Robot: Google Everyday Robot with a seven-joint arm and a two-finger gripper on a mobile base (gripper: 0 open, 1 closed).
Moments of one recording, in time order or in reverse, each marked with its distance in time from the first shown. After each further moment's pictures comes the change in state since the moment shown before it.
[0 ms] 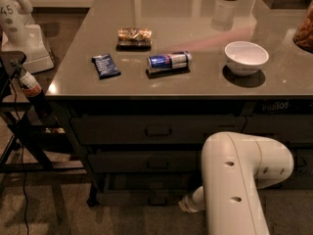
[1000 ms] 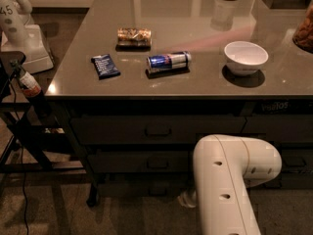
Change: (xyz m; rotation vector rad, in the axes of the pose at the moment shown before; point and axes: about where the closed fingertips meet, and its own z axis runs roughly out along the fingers) arm -0.021 -0.023 0.026 0.048 -0.044 0.028
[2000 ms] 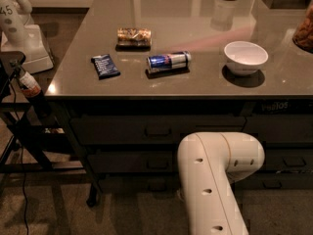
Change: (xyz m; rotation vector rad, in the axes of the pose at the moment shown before) arm -0.026 -0.015 0.010 0.090 -0.071 0.020
